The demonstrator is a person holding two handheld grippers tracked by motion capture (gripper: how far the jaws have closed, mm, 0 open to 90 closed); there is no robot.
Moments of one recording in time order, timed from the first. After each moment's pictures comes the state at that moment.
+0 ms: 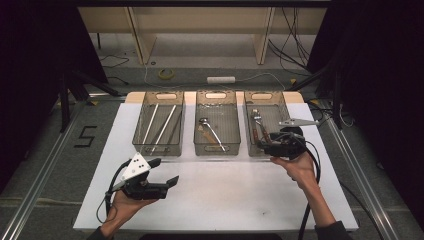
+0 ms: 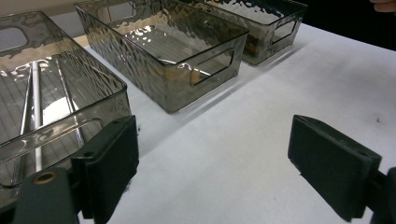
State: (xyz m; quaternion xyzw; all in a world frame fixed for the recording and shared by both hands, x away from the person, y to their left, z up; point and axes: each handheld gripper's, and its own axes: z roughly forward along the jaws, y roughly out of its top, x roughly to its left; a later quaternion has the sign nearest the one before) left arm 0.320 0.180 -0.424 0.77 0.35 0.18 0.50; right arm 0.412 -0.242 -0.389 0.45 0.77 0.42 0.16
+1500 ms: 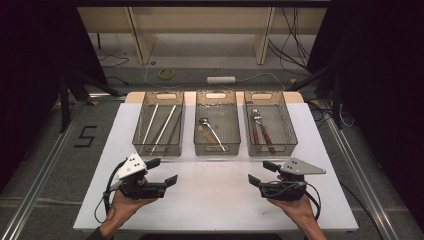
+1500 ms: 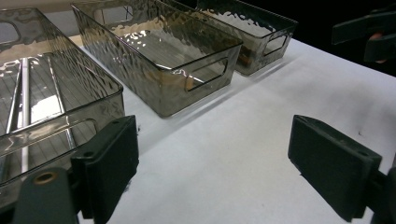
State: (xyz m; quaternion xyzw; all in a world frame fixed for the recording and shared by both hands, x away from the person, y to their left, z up) left arm 0.321 0.185 -0.424 0.75 0.36 0.16 0.52; right arm 0.320 -0.233 -0.427 0.37 0.76 0.51 0.15
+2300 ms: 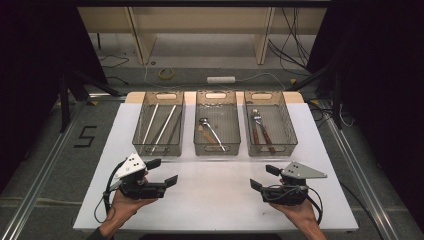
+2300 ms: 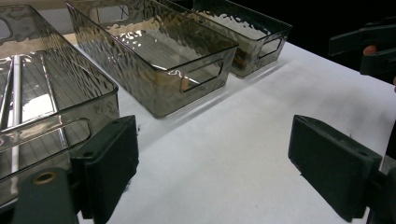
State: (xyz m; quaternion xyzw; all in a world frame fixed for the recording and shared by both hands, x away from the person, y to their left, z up) left arm 0.321 0.186 -0.424 0.75 0.36 0.15 0.53; right arm 0.313 -0.237 -0.432 0.38 0.76 0.50 0.16
